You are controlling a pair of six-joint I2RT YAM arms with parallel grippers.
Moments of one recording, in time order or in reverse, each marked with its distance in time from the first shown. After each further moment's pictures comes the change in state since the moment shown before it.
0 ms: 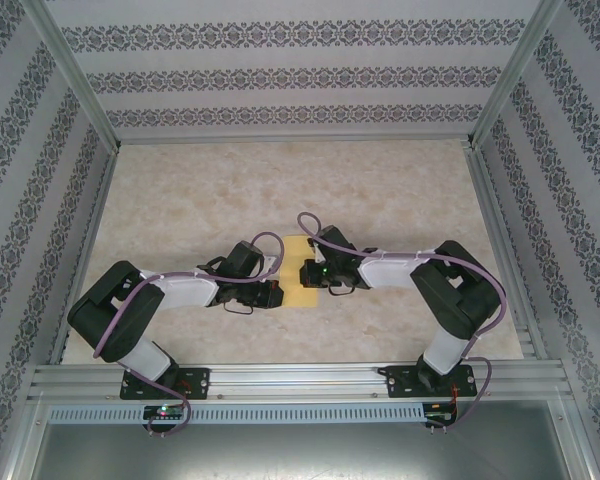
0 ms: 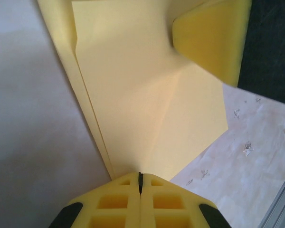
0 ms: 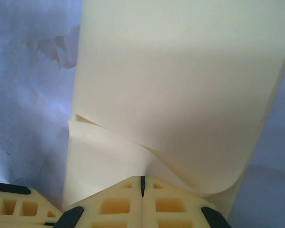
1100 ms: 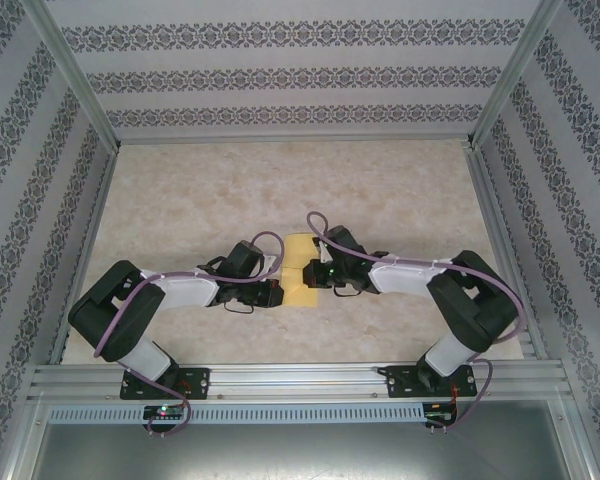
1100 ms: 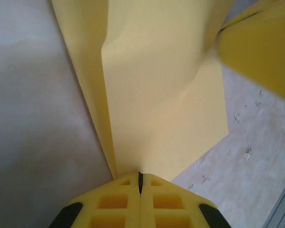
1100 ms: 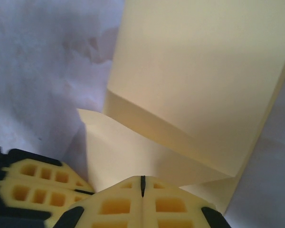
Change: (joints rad) left arm 0.000 0.003 0.002 0.014 -0.008 0.000; right arm -0.005 -0.089 -0.066 0.030 -0.045 0.013
